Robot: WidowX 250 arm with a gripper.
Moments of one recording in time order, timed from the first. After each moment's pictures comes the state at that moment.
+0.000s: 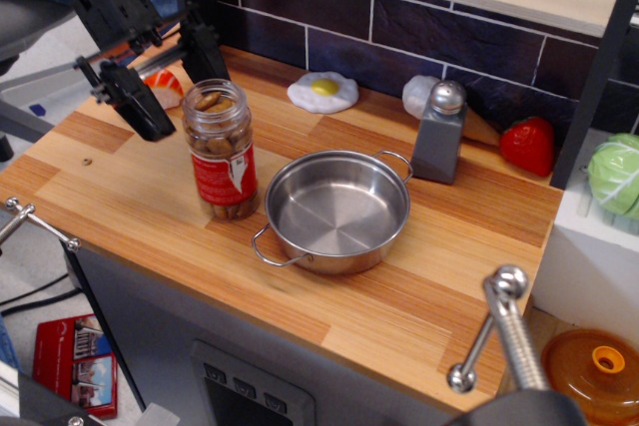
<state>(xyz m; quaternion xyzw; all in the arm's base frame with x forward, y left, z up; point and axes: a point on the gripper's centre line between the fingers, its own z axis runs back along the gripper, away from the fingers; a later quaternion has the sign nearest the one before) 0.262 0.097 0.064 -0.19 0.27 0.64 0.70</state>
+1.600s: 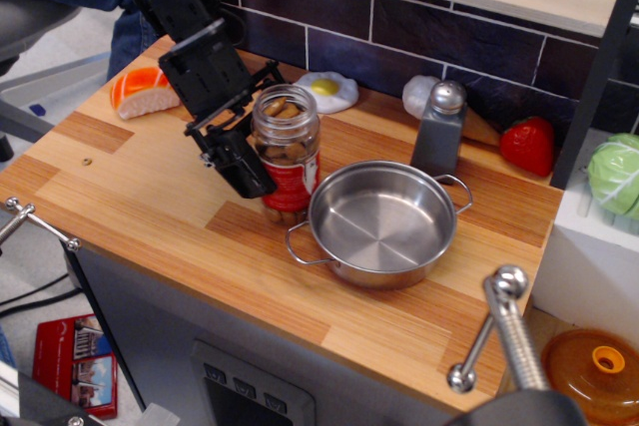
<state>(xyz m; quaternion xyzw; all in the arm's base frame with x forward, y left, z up) 0.278 0.040 0.028 -0.18 0.24 0.69 0.66</state>
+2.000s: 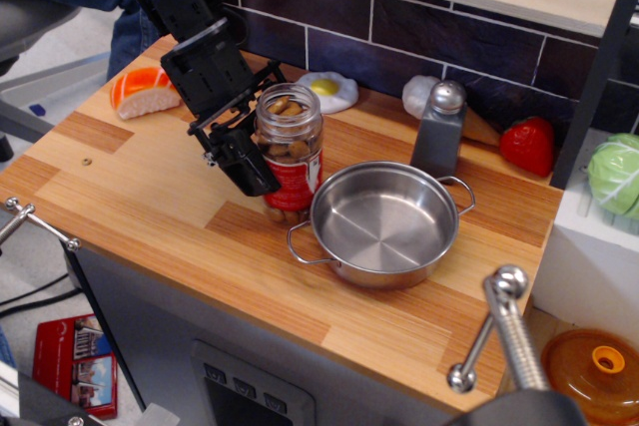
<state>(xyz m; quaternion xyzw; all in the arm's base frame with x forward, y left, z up) 0.279 0.042 0.029 -0.17 0.24 0.70 0.65</state>
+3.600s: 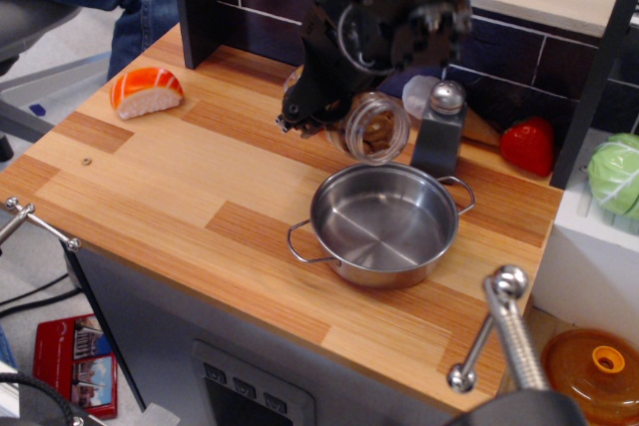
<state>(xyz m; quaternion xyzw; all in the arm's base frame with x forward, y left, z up) 0.309 0.002 0.082 0.07 -0.33 0.56 0.76</state>
